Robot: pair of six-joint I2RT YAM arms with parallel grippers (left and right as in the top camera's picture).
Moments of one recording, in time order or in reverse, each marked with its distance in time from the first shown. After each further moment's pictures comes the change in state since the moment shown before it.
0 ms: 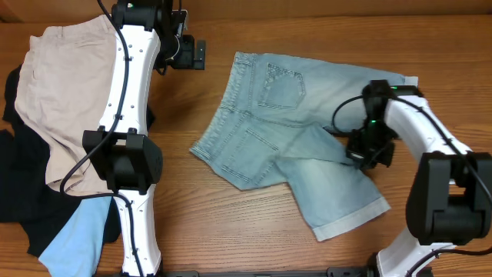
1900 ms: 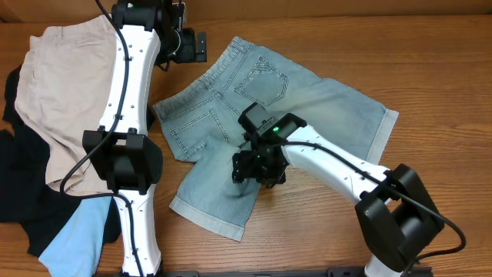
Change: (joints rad) left arm 0.000 0.000 0.000 0.071 0.023 -0.080; right arm 0.740 -0.002 0.039 0.320 -0.343 0.239
